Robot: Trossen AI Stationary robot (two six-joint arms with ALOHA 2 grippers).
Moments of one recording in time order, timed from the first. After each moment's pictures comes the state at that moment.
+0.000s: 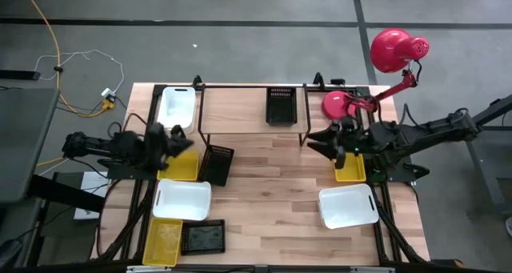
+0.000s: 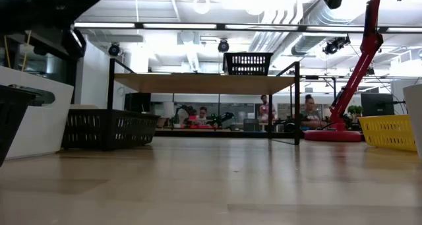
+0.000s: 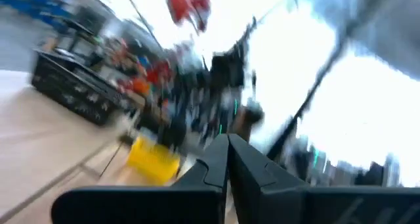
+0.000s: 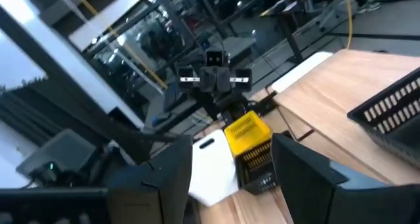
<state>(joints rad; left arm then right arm) -0.04 0.01 0.01 0.35 -0.26 -0.61 0.24 0.76 0.70 0.03 0.35 0.60</state>
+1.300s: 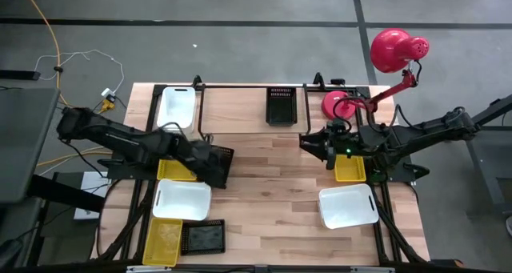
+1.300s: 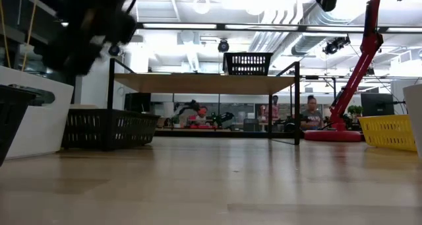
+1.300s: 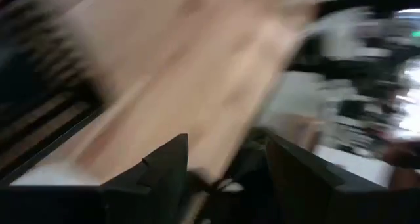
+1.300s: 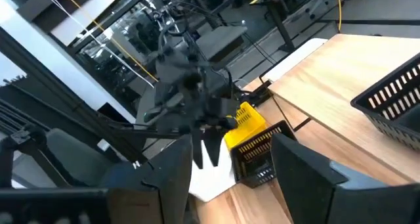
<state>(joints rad) -0.03 1.18 0.67 -0.28 0.30 -1.26 0.24 0.86 0.74 0.02 0.36 0.65</state>
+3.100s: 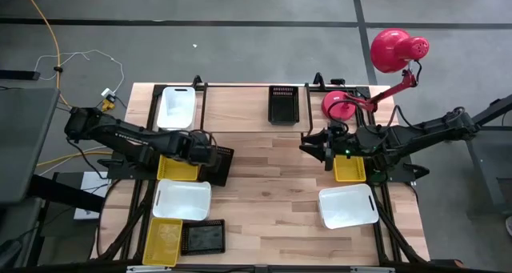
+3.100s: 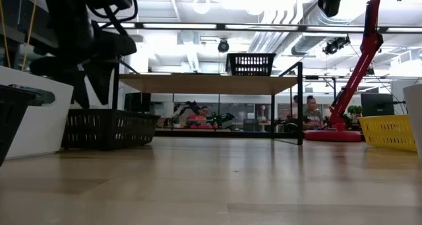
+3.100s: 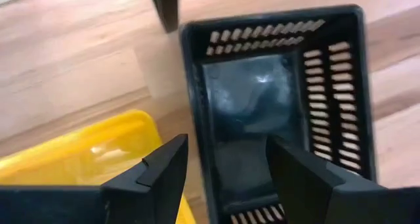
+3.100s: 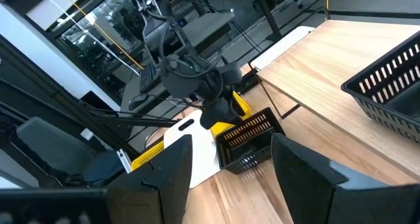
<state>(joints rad) -0.02 1.29 0.77 -0.84 -0.25 -1.35 0.24 0.86 0.74 -0.05 0.37 0.65</state>
